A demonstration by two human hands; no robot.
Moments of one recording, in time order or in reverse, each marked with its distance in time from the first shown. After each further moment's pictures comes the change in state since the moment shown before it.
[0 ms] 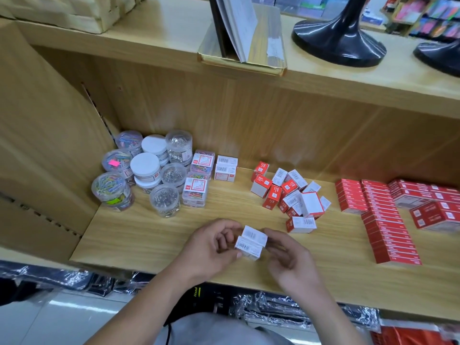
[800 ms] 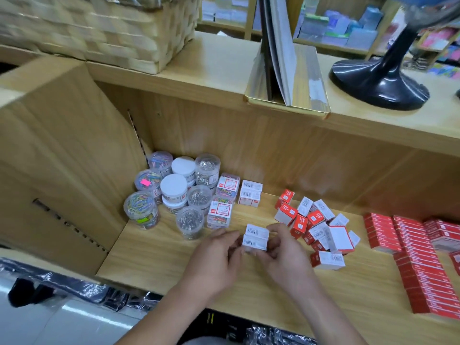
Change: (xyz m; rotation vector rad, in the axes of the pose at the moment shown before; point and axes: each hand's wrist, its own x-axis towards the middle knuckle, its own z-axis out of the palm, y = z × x) left_hand 0.010 0.025 -0.037 0.482 0.232 0.237; right_hand 0.075 -0.031 0.044 -0.424 0.009 -0.059
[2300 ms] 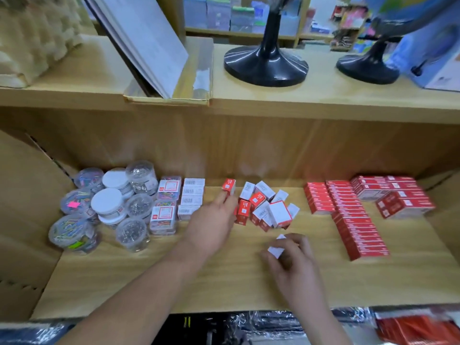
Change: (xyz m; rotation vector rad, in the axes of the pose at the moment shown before) left_hand 0.084 0.061 0.059 0.495 -0.262 0.172; right_hand -0.076 0.077 -0.060 -0.051 0.482 -0.051
